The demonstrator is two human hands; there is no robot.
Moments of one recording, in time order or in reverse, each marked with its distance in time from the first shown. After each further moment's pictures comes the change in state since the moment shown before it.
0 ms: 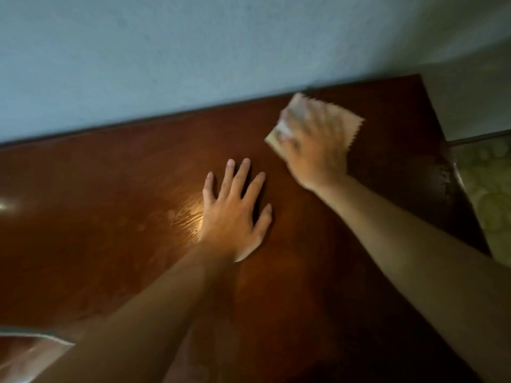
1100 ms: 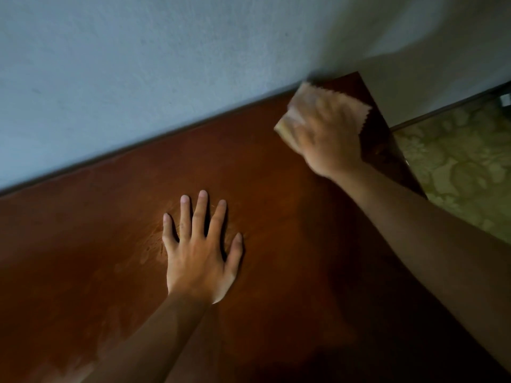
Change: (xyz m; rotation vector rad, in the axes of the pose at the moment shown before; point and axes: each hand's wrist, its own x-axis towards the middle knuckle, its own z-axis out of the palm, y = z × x) left_hand 0.003 0.019 0.025 0.084 0.066 -0.050; right_hand 0.019 0.117 -0.010 -0.055 -0.039 0.087
